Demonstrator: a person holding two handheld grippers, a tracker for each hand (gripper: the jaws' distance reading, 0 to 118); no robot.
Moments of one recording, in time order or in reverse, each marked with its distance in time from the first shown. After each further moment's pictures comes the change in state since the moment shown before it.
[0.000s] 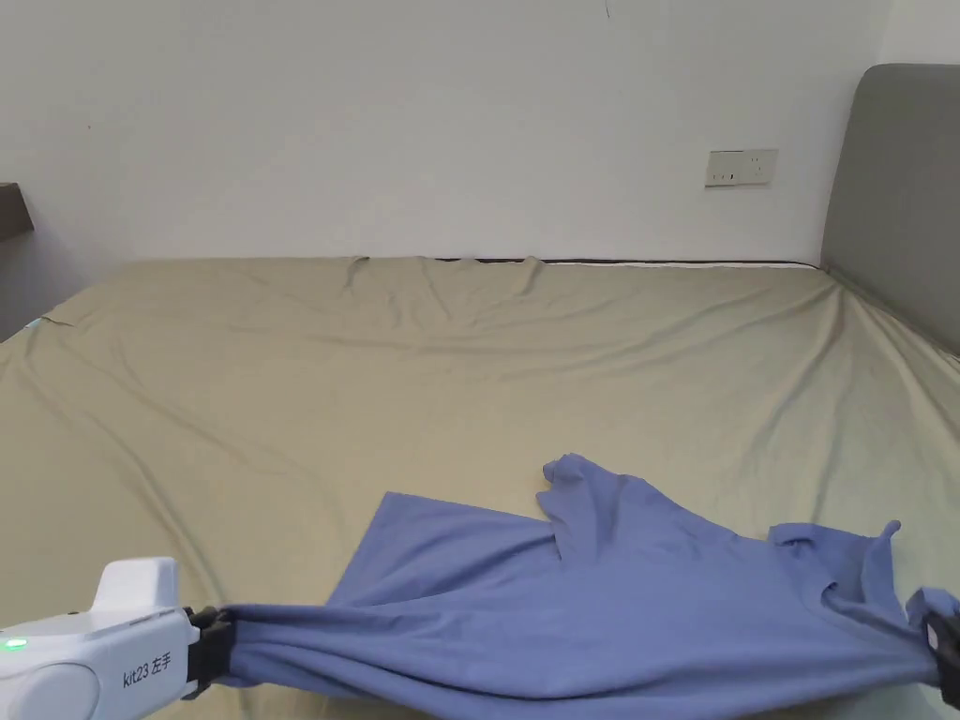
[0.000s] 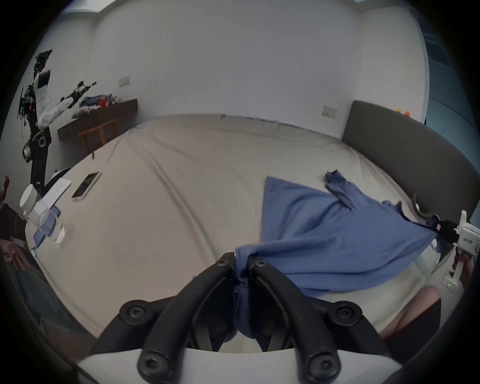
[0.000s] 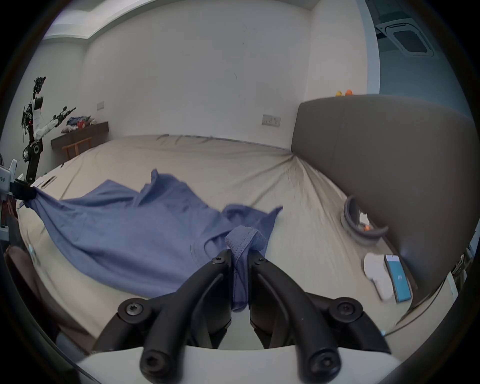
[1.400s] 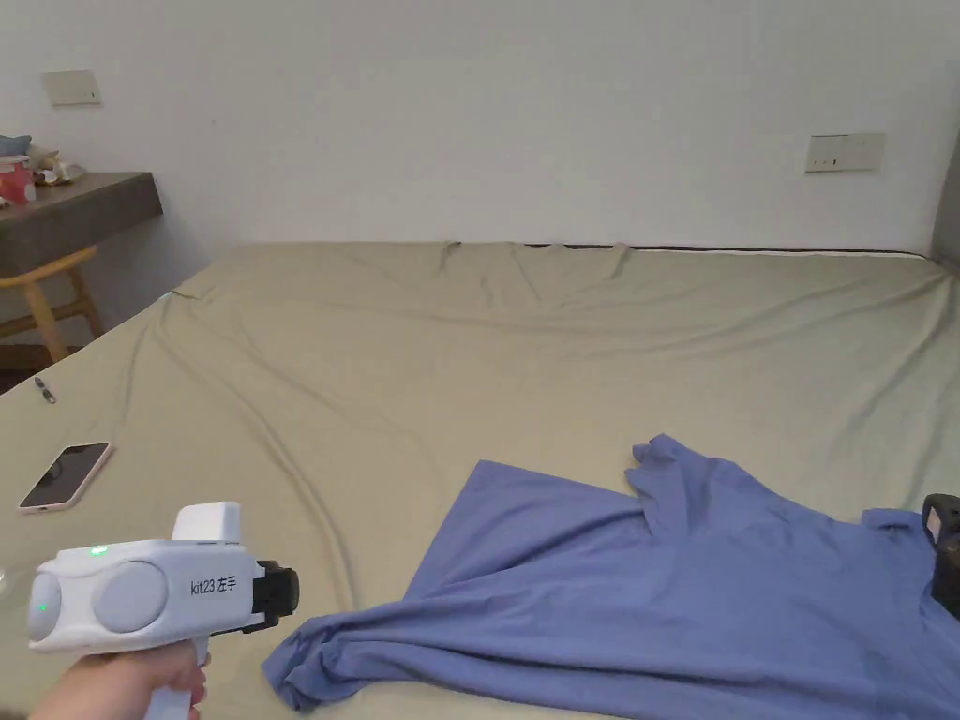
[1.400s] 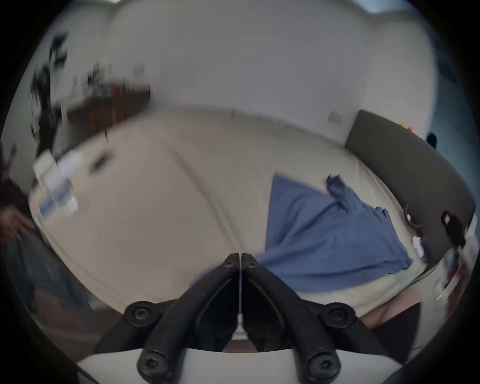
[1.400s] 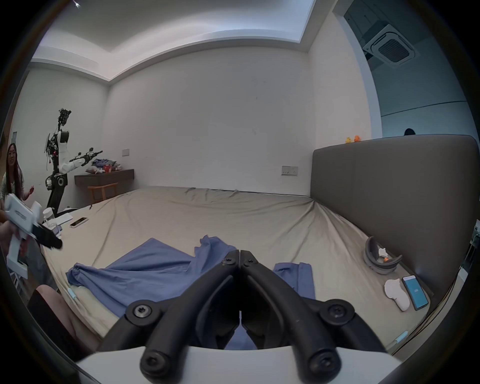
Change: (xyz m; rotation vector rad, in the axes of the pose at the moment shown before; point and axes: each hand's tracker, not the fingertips) left arm -0.047 -0.012 0.029 -0.151 -0.052 0.170; right arm -0.089 0.047 0.076 0.332 0.104 -0.054
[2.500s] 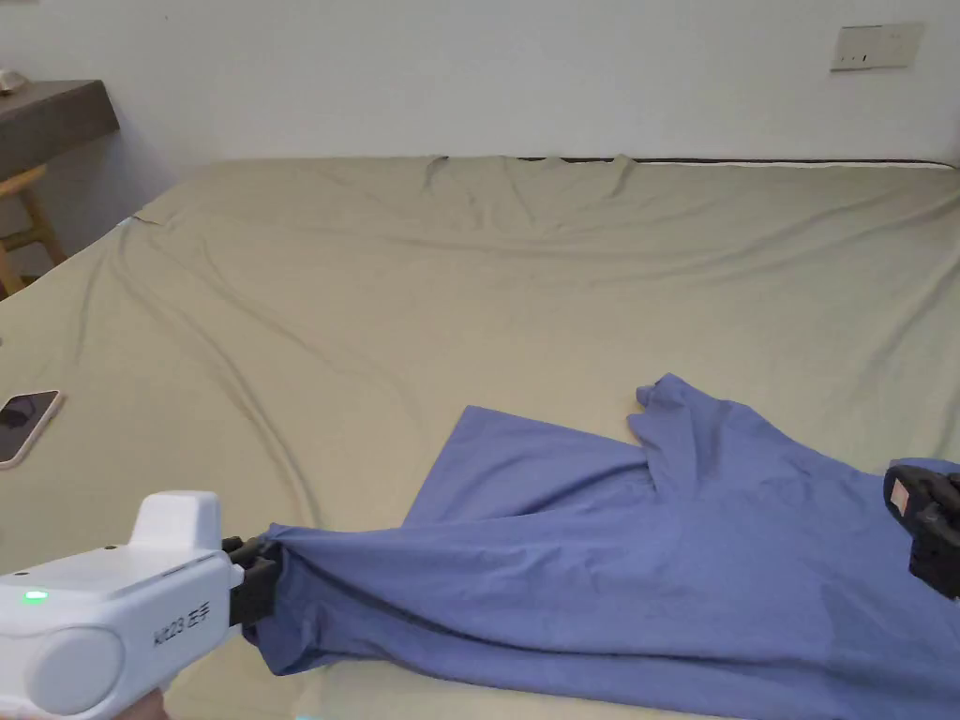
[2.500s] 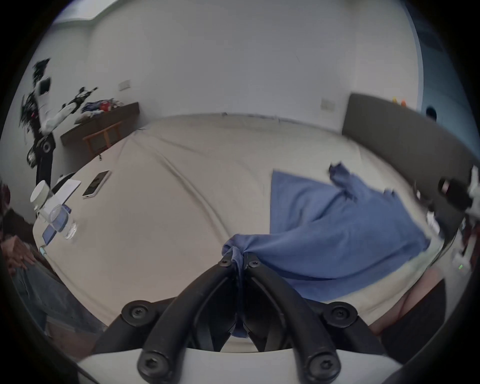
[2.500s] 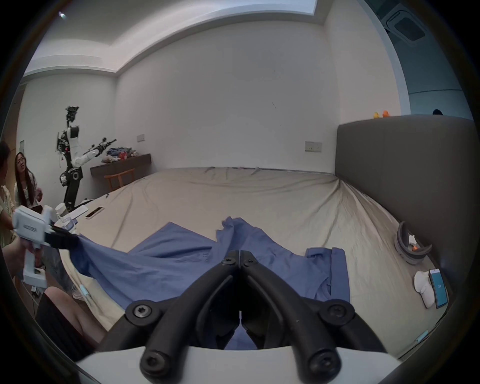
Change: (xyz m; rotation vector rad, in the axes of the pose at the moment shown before) left arm 0.031 -0.011 0.009 0.222 0.063 -0.166; right arm 0.000 -0.006 -0.064 -0.169 0.118 -0.045
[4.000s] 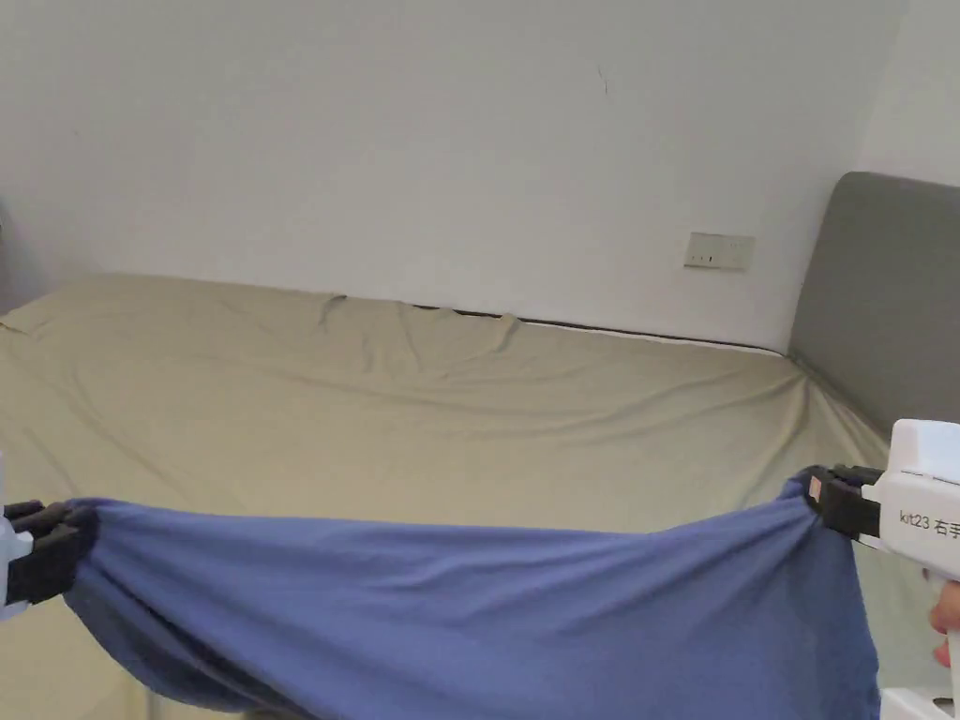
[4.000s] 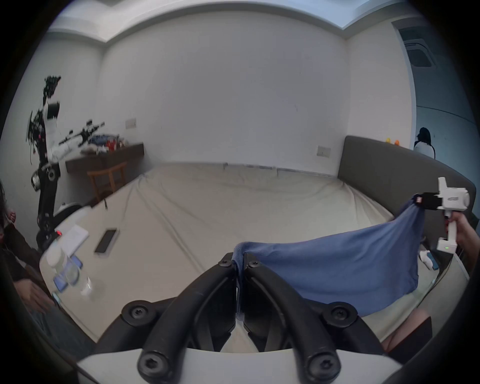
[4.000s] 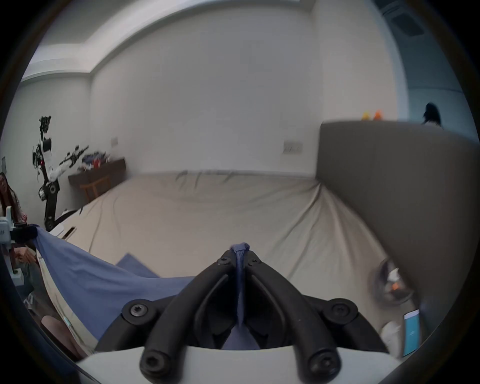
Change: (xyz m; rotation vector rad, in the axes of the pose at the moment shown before) left arm 0.009 0.123 0.045 0.248 0.010 -0.048; right arm 0.102 0.138 -0.031 0.045 -0.118 -0.004
